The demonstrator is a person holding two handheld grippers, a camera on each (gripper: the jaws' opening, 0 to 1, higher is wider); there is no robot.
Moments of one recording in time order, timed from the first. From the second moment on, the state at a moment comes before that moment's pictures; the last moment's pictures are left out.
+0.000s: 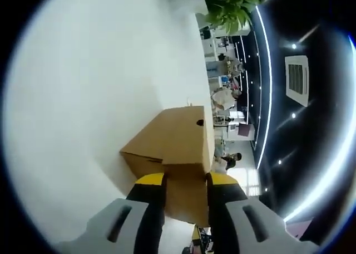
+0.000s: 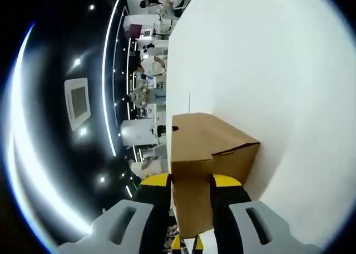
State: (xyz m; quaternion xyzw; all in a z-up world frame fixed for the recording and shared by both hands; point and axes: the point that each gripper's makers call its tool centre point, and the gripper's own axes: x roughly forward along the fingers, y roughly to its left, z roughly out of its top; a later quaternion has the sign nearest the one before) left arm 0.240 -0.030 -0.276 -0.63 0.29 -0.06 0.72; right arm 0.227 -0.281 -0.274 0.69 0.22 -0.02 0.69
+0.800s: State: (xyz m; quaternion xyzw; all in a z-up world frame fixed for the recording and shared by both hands) left arm 0.239 -0.035 -0.231 -0.56 0.25 -0.12 0.78; right arm 0.239 -0.282 -0.234 0.72 0.15 0.04 0.68
